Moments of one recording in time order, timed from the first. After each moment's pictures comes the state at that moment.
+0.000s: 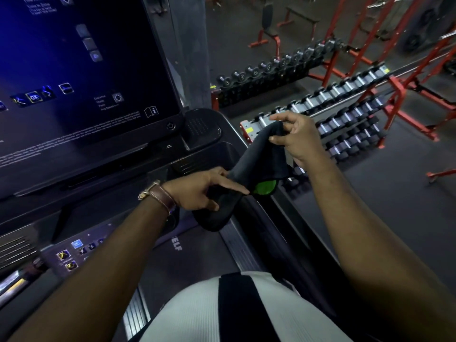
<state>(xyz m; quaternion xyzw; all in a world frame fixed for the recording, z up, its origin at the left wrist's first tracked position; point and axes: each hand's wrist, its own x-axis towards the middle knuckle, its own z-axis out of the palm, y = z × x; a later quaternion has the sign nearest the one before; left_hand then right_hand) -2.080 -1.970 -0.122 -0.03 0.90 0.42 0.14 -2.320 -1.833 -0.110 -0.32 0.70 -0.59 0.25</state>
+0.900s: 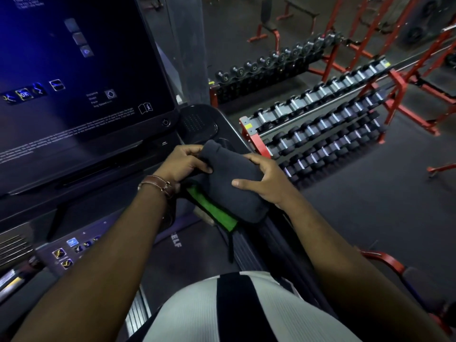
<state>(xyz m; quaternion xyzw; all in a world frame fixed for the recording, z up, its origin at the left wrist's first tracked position) -2.099 -1.983 -0.137 -0.32 0.65 0.68 -0.12 -2.248 -1.804 -0.162 -0.42 0.67 -0.50 0.34</state>
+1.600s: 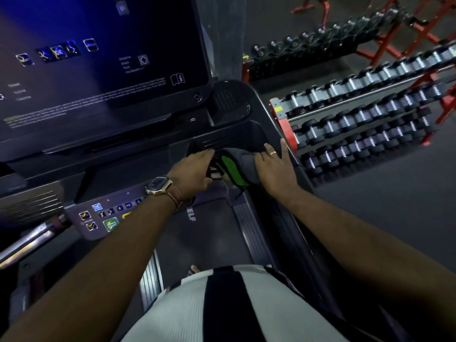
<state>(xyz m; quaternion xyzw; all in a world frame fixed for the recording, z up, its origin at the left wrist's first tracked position) -2.042 -1.995 -0.196 -0.30 0.93 0.18 0.06 -2.260 -1.864 -0.270 -0.63 0.77 0.01 -0.14</state>
